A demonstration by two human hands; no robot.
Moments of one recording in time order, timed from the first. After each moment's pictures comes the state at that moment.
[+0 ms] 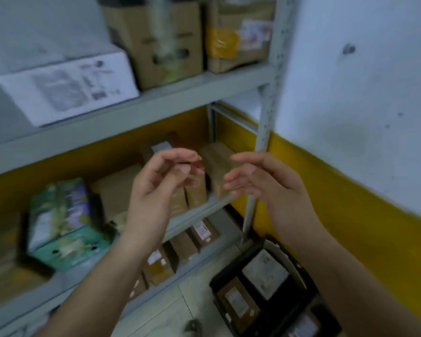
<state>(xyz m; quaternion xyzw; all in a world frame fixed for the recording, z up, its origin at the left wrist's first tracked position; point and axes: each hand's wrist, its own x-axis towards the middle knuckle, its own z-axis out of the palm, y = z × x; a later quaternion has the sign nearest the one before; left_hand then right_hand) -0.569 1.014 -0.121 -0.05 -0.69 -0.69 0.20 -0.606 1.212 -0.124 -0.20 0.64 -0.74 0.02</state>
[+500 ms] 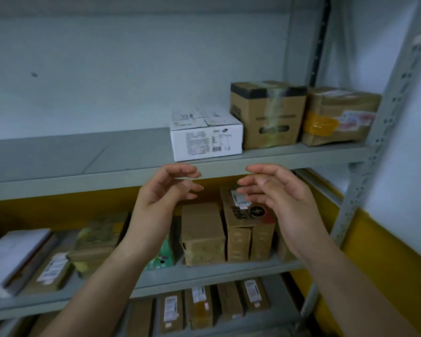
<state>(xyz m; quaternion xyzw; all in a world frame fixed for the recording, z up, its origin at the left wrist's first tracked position) -0.480 0.933 -0.044 0.04 -0.70 -0.60 0.38 -0.603 1.116 -0.044 -0.35 0.60 -0.71 0.07</state>
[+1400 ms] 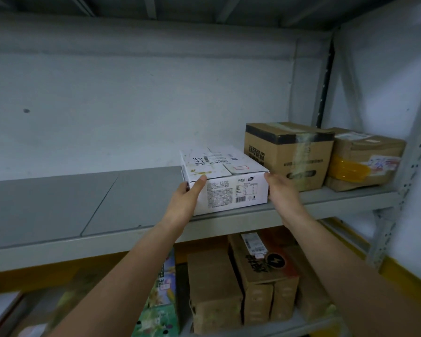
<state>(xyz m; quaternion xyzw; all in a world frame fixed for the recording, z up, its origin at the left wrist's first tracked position) -0.627 0.771 -0.022 0.21 -0.73 -0.60 0.25 -0.751 0.953 -0.016 -0.15 0.75 -0.64 -0.01</state>
